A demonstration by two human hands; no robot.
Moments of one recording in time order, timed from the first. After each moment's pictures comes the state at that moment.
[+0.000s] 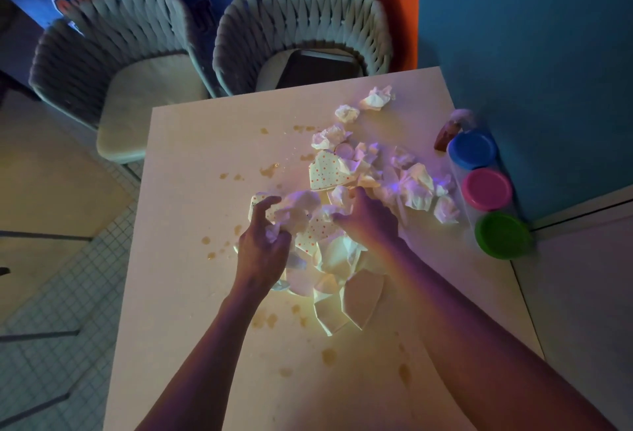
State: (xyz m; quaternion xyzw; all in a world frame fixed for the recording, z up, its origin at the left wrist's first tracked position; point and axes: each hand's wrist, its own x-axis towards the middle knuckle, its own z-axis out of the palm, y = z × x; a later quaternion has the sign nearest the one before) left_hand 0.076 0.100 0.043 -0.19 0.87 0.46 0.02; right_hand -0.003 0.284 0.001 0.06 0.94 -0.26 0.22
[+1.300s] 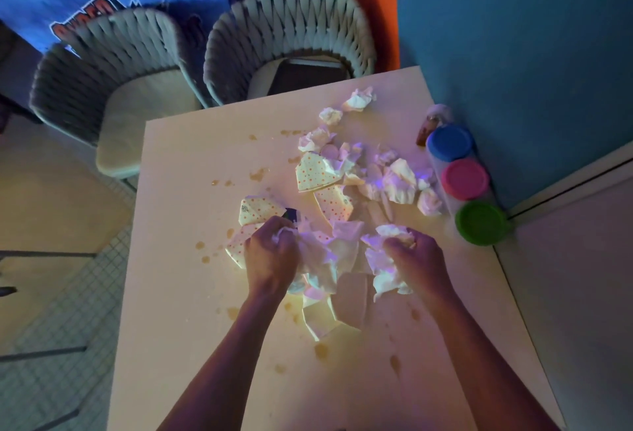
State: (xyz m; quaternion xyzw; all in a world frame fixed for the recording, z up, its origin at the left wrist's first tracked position) left_hand 0.084 0.144 0.053 -0.24 0.84 0.49 -0.01; right_hand 0.089 0.371 0.027 0.25 0.80 -0.53 0.13
